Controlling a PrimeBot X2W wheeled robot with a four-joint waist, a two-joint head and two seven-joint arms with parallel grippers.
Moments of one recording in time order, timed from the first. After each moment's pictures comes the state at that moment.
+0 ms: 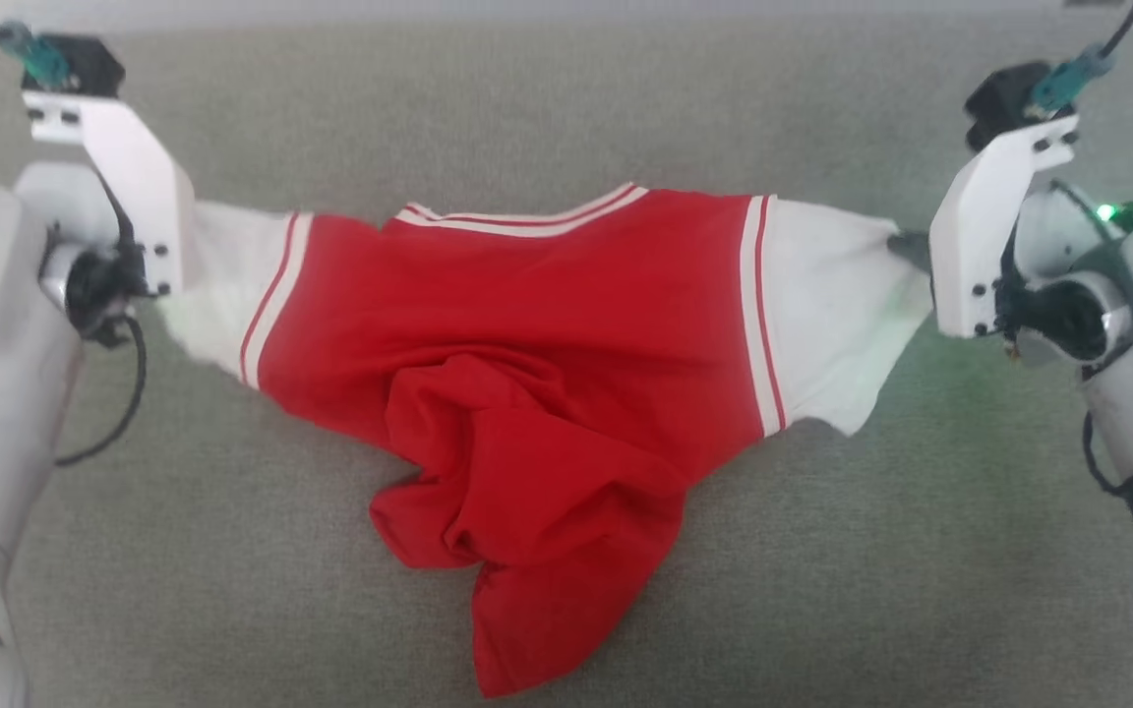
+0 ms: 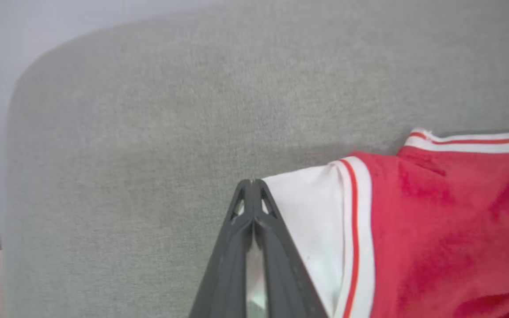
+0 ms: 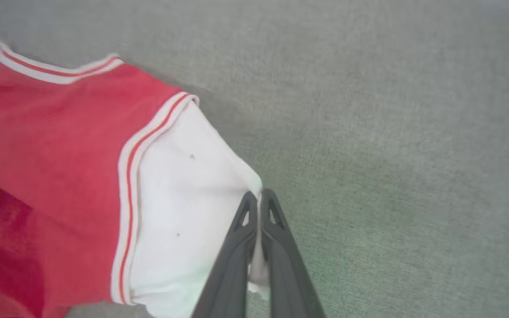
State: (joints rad) left arm -1.14 0.46 -0.64 1.04 -0.78 -0.10 0.50; right arm -0.87 -0.37 0.38 0.55 0.66 0.13 0.78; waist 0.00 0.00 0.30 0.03
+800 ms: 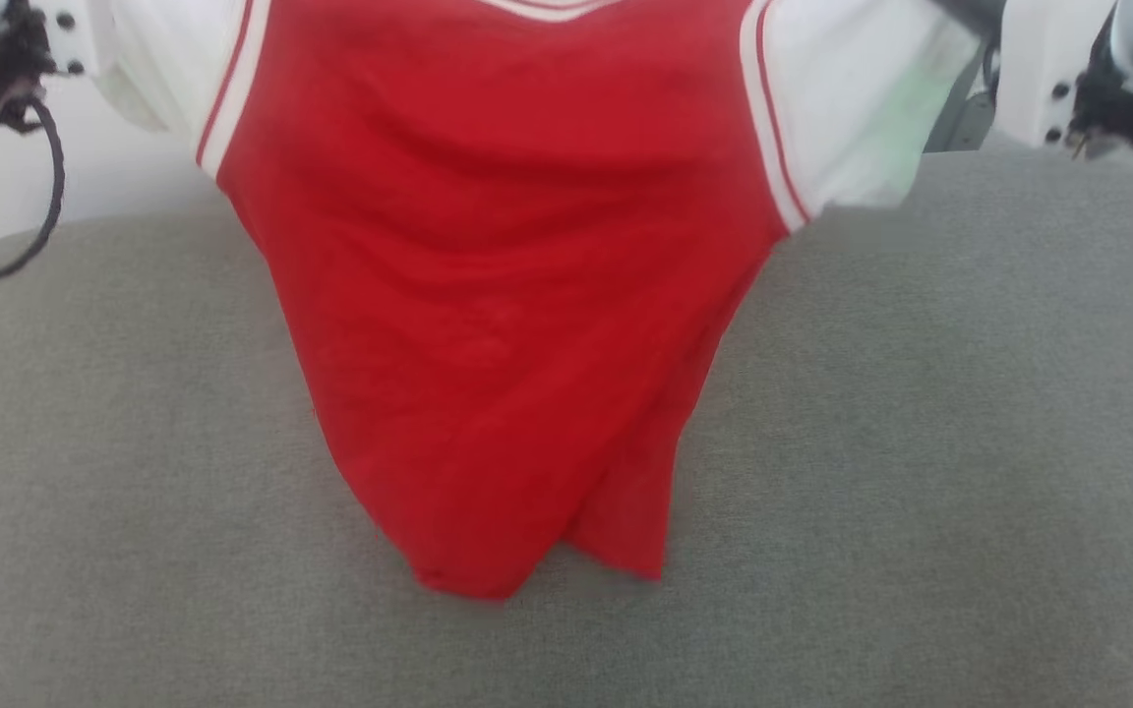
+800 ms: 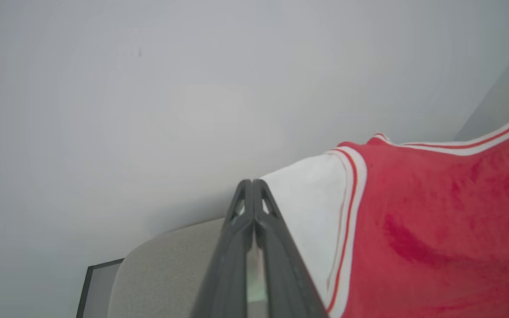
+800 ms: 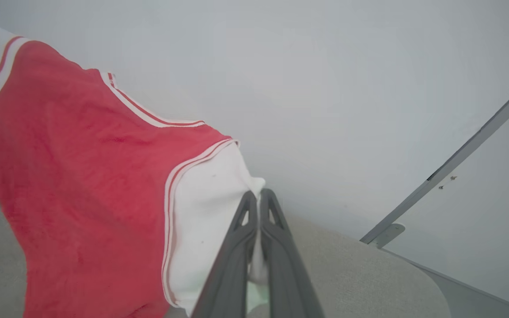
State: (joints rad) left arm -1.38 0.51 -0.63 0.93 -0.76 -0.09 0.50; right arm -1.14 -0.47 0.52 0.43 0.80 0.13 0.65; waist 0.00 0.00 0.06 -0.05
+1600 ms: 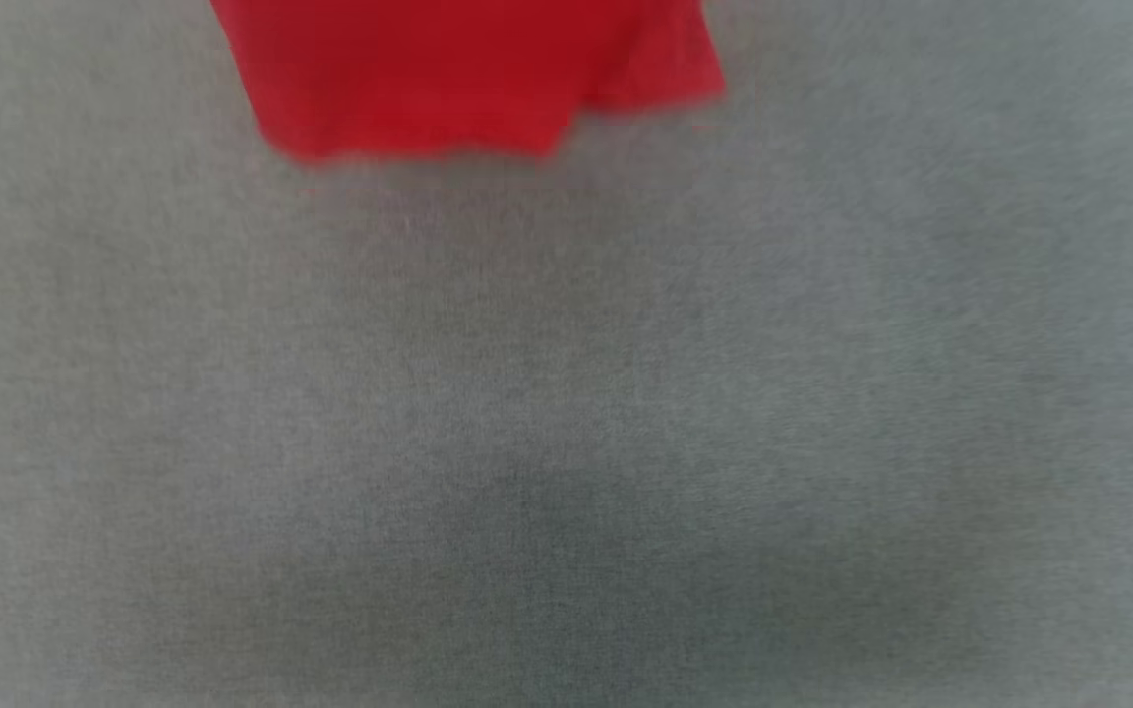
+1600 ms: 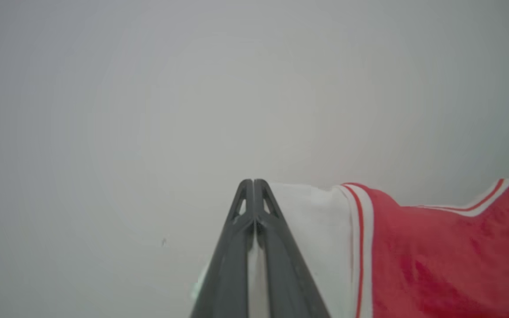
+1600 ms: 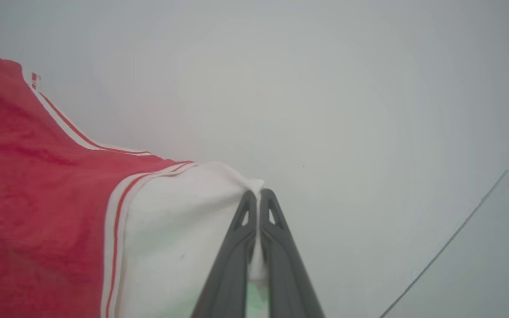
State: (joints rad) left arm -1.73 0.48 -0.61 0.95 -0.60 -0.01 -0.12; right arm -1.65 -0.42 0.61 0.86 0.48 0.13 -0.06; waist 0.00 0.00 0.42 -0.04
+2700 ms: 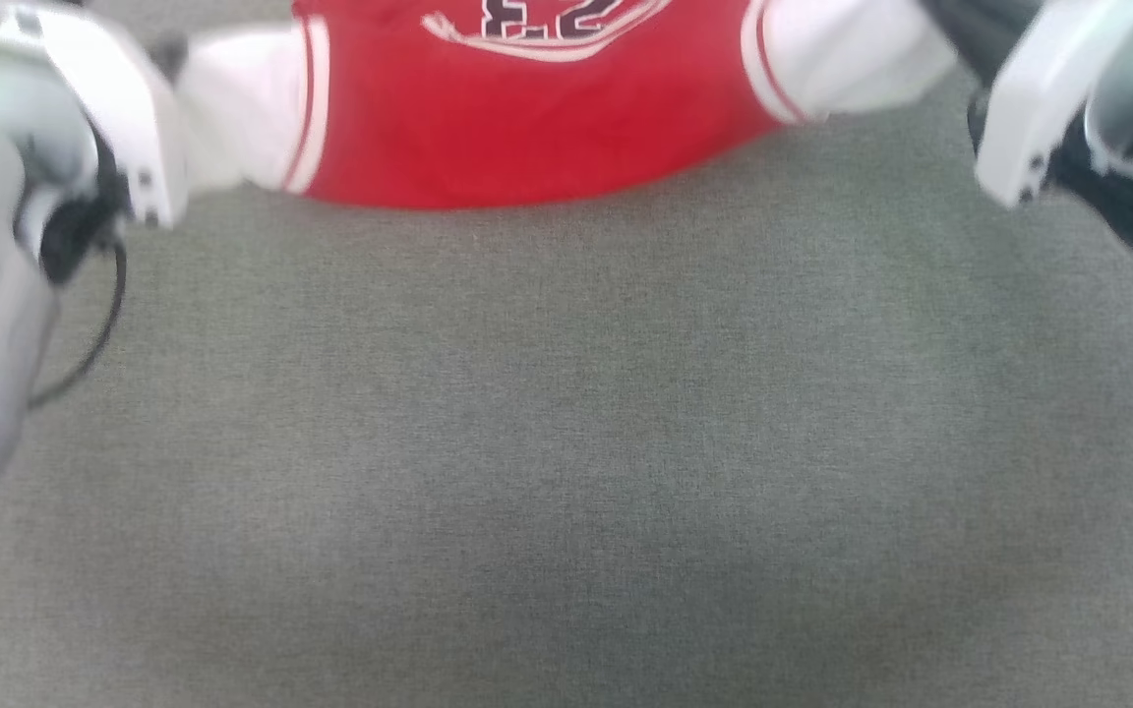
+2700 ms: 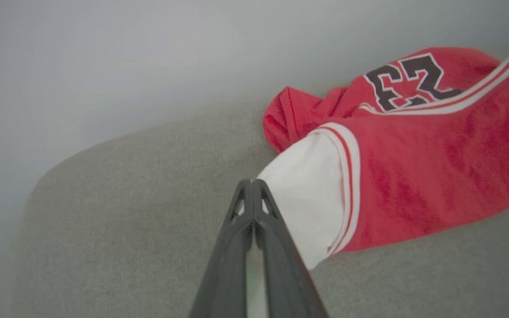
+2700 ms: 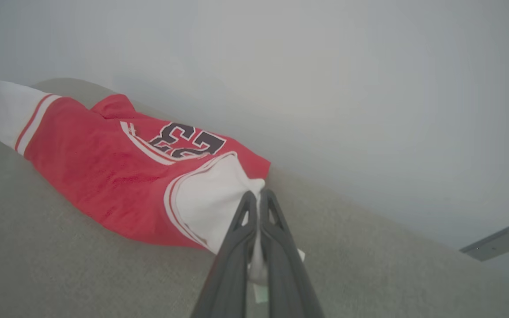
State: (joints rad) left arm -1.21 0.51 -0.73 0.93 -0.81 -0.13 0.23; right arm -1.21 -0.58 0.94 0.59 0.98 0.13 0.10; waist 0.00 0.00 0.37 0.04
